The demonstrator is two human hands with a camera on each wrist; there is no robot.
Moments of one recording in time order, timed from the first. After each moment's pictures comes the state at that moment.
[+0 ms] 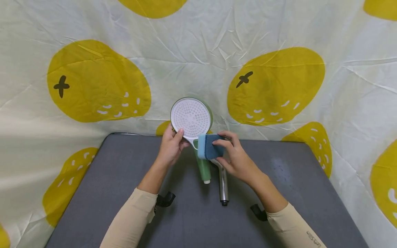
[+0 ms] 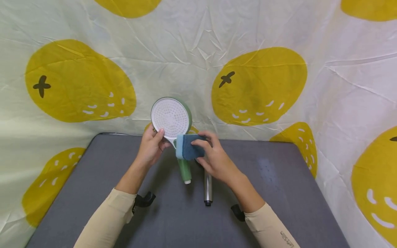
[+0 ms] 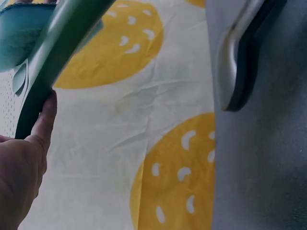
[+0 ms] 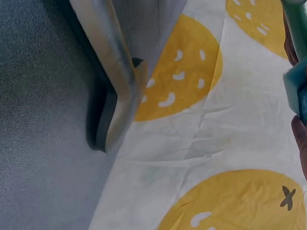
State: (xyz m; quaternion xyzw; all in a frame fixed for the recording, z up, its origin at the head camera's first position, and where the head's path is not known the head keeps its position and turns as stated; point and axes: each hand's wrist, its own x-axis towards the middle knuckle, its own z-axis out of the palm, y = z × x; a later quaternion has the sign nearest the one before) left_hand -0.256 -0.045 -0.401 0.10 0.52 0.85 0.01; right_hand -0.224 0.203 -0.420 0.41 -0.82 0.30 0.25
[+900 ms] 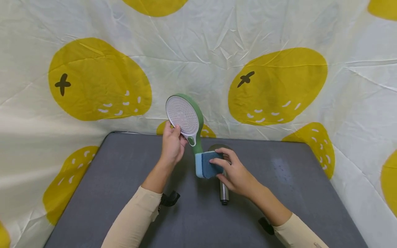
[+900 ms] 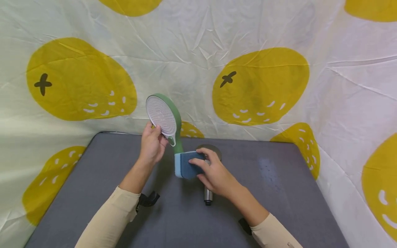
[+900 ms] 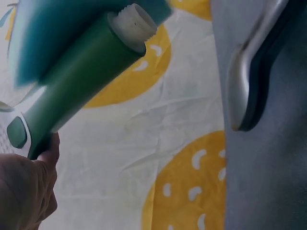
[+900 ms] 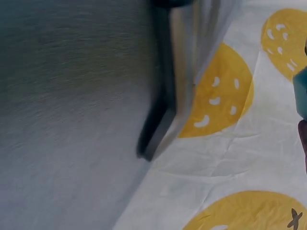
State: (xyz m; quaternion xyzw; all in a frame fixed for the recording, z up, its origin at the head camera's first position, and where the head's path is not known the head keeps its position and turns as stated) left_hand -0.257 -0.031 -0.390 0.06 0.43 0.90 -0.05; right_hand -0.198 0.206 -0.453 0.46 -0.82 0.25 0.23
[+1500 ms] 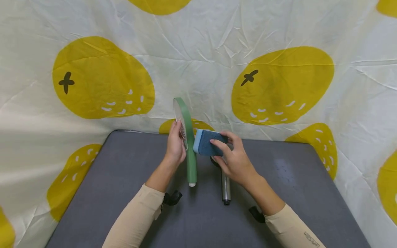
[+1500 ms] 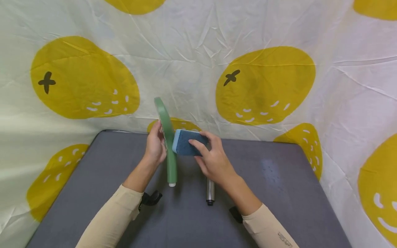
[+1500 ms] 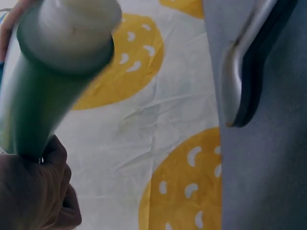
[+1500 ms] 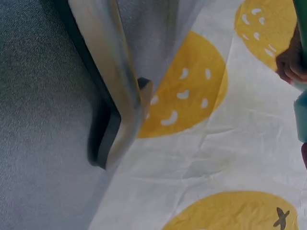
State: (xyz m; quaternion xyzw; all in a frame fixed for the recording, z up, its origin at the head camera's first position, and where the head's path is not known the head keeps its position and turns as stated) left_hand -0.257 -0.029 -0.396 0.01 0.47 0.88 -0.03; right_hand -0.218 0.184 -0.425 0.39 -0.82 0.24 0.33
